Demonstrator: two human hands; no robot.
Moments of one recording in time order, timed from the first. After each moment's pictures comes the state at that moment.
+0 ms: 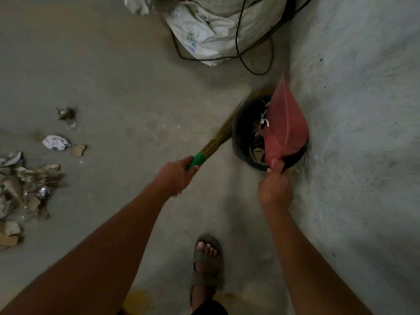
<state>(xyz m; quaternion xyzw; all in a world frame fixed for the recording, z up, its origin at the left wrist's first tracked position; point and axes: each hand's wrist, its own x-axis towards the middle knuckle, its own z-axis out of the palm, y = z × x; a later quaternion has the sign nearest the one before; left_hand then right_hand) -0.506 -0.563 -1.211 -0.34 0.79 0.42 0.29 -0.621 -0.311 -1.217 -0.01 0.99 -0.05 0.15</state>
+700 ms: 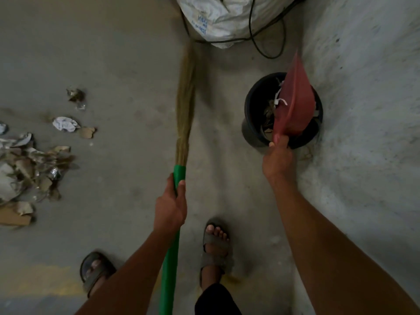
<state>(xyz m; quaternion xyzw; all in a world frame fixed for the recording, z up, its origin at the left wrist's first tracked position) -0.358 -0.496 -1.226 -0.54 0.68 0.49 0.10 -0.616 -0.339 -1.223 0.00 0.97 -0.17 0.18</state>
